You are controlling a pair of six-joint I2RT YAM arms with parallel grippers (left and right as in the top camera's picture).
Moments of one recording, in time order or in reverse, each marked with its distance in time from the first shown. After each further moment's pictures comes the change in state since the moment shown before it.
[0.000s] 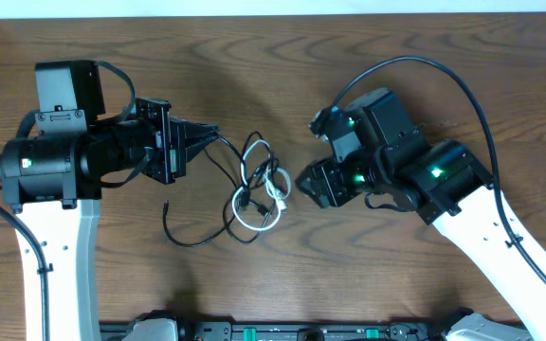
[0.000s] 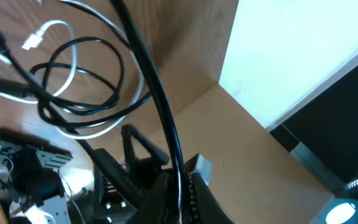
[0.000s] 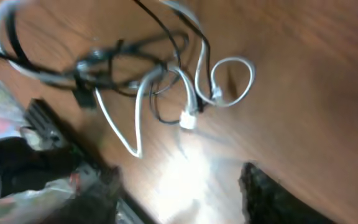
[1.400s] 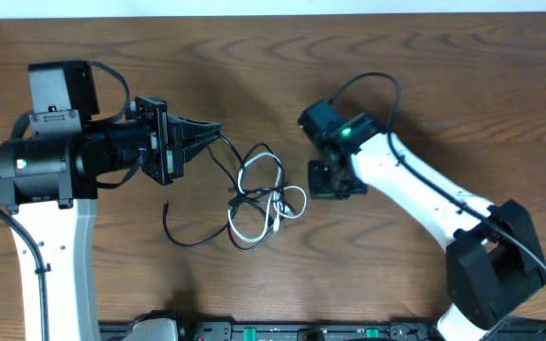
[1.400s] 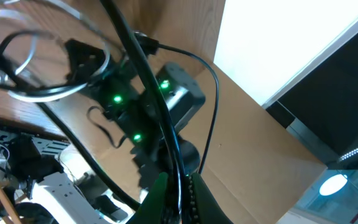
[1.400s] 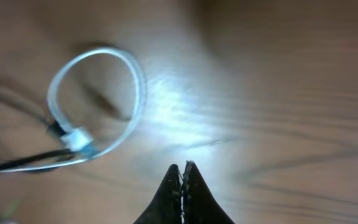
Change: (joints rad) left arm 0.027 0.000 0.000 -0.001 0.108 0.050; right arm -0.005 0.437 0.000 -0.102 0.273 0.375
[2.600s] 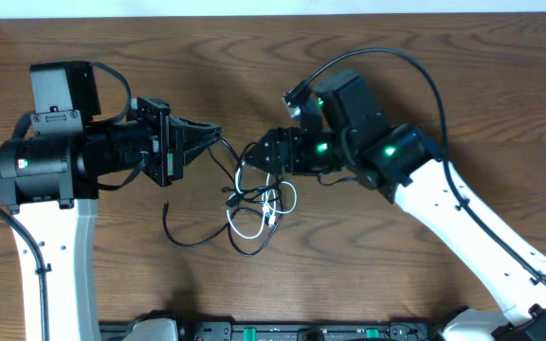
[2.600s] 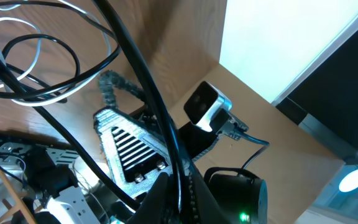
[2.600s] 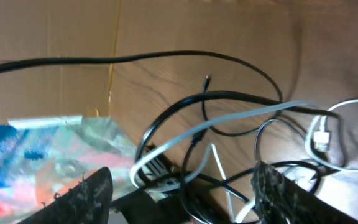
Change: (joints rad) left arm -0.005 0.000 0.000 -0.012 -0.020 0.082; right arm 0.036 -0.275 0.002 0.466 -0.516 0.165
